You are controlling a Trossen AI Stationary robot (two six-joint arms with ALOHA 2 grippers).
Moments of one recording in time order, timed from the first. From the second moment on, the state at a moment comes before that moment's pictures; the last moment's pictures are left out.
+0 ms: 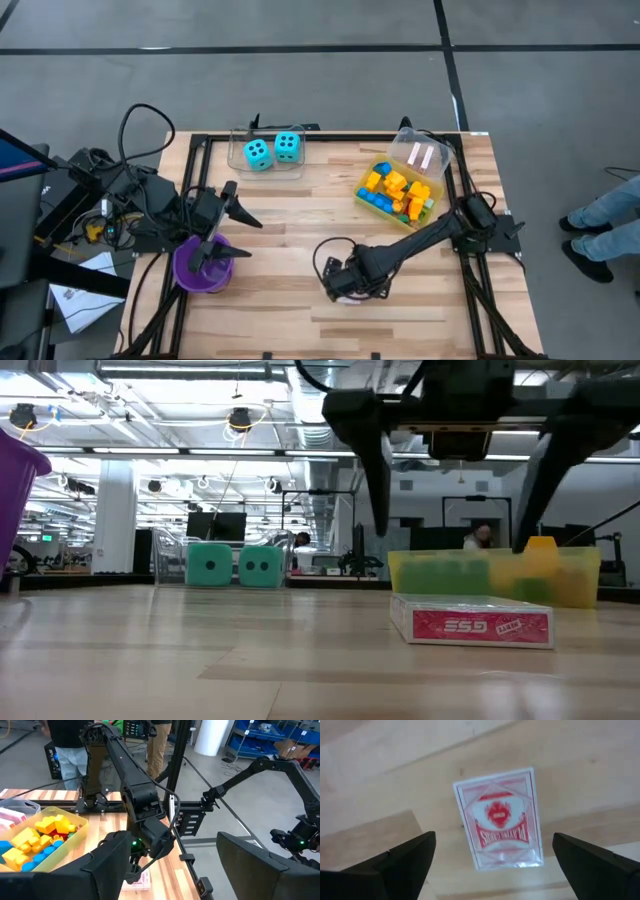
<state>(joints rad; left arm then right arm) -0.51 1.06 1.39 -0.57 -0.24 -0.22 0.42 2.03 1.58 -0.97 0.08 2.32</state>
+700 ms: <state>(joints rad) -0.50 1.06 1.39 -0.54 -0.27 -0.24 0.44 2.29 1.77 -1.01 -0.06 2.20</state>
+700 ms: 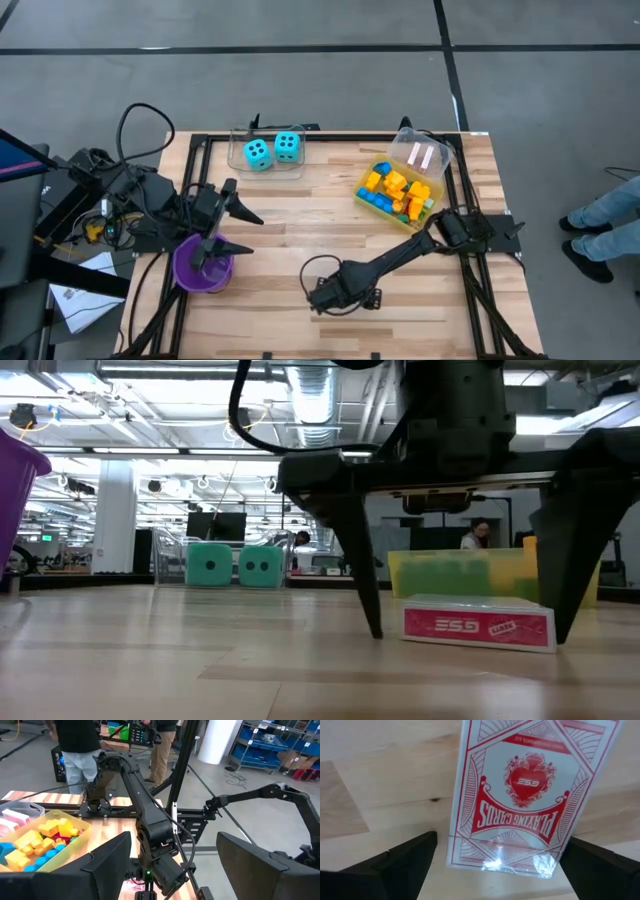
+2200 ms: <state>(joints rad) -0.50 1.06 1.39 -0.53 -0.27 -0.29 0.41 2.28 1.76 -1.13 -0.04 2.23</state>
